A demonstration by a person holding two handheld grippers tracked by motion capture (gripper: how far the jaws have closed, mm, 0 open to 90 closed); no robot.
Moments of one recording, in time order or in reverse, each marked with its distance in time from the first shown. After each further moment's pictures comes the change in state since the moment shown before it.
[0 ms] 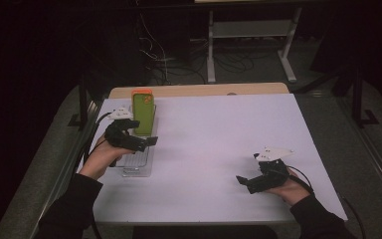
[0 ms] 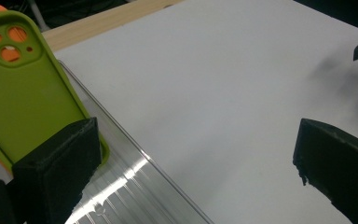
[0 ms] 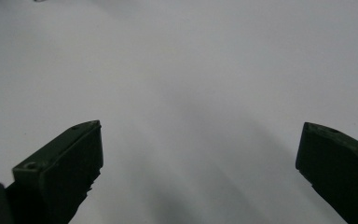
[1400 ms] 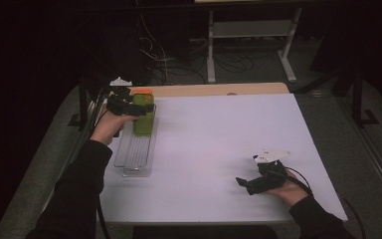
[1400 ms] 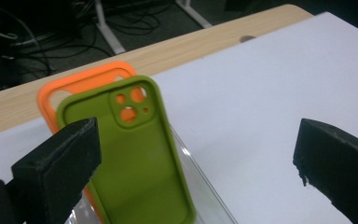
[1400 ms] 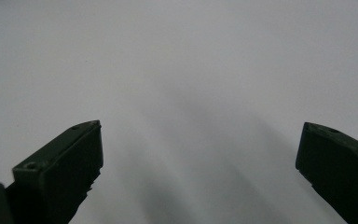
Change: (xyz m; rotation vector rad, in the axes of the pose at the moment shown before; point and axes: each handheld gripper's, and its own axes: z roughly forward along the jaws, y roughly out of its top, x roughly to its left) left arm 0.067 0.055 0.028 0.002 0.171 -0.090; right arm 0.000 -0.005 0.006 0.020 -0.002 -0.002
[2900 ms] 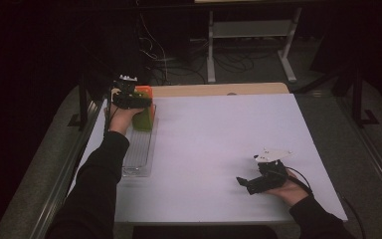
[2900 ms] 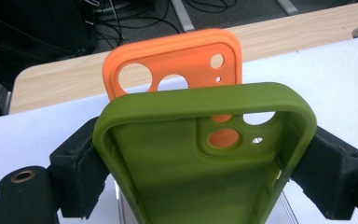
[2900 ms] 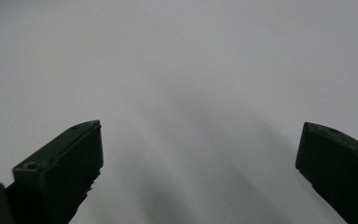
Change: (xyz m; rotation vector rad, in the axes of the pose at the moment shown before) left arm 0.018 0.007 0.049 0.101 0.315 -0.132; right arm -0.001 0.000 0.000 0.005 -0.008 0.010
